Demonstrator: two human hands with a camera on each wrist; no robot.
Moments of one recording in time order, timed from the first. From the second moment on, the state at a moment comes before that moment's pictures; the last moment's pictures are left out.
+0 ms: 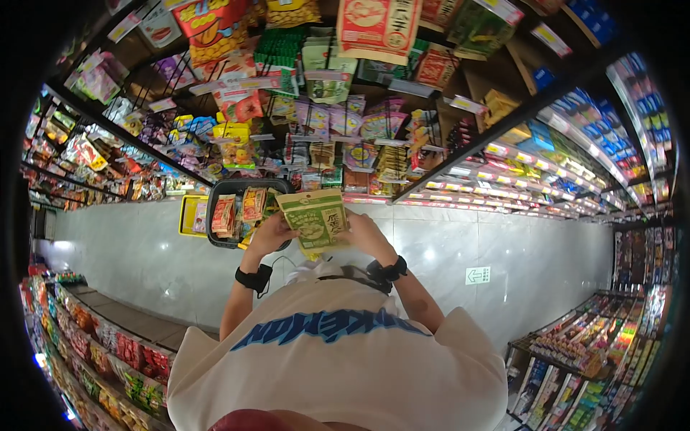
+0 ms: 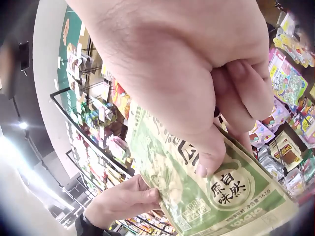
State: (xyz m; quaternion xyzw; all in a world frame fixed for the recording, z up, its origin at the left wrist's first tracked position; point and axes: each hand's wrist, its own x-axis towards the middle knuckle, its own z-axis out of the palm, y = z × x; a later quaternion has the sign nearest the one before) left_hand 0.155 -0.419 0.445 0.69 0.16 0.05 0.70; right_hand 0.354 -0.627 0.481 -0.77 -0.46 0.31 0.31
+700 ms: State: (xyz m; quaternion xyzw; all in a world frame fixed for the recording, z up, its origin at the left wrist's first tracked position) left_hand 0.202 -0.505 0.494 0.81 0.14 0.03 0.57; right_hand 0.371 -0.744 0.487 -0.74 -0.35 0.35 0.46
